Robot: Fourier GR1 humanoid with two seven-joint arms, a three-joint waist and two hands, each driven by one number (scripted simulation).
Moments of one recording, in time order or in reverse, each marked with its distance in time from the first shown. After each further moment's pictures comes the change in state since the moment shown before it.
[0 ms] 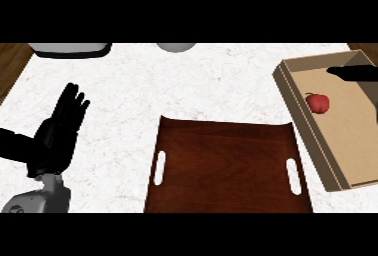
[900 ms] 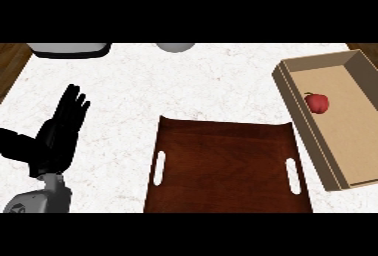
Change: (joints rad) left arm 0.001 -0.001 0.007 0.028 0.002 -0.012 -0.025; right arm 0.184 -0.035 -0.345 -0.132 -0.554 0.122 -0.181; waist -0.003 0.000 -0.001
